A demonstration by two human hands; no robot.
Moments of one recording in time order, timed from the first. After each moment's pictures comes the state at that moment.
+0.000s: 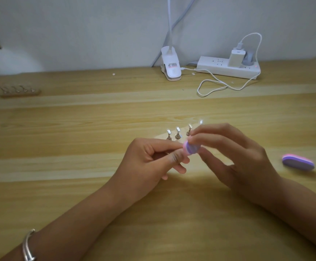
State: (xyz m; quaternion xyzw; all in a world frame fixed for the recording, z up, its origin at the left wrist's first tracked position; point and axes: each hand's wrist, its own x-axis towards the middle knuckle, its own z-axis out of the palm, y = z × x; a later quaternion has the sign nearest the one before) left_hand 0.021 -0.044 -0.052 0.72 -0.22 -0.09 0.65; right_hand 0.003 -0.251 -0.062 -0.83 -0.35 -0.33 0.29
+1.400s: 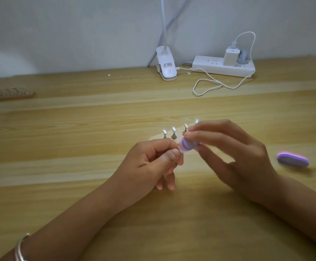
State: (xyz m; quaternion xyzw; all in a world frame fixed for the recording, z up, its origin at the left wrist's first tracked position) left_hand 0.022 -0.044 -0.049 0.73 -0.26 -0.14 0.61; right_hand 0.001 -0.252 -0.059 -0.82 -0.34 -0.34 0.31
